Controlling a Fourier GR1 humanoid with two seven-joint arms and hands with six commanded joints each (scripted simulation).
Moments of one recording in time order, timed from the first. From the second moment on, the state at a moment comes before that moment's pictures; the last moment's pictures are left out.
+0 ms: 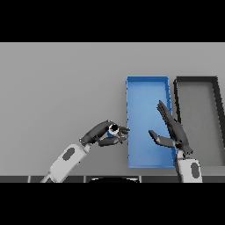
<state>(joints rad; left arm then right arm) -0.26 0.16 -0.60 -1.58 0.11 -0.15 -0.04 0.10 -0.21 0.08 -1.87 -0.12 0.26 -0.07</state>
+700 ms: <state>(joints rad) -0.27 0.17 -0.59 -1.58 0.11 -0.18 -0.06 -0.25 -0.31 0.32 -1.98 -0.27 0.50 0.29</state>
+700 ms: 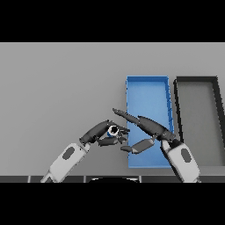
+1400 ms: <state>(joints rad) -0.29 0.23 -0.61 -1.60 0.03 -0.24 0.09 -0.53 -0.15 0.41 -1.76 -0.26 0.57 0.37</state>
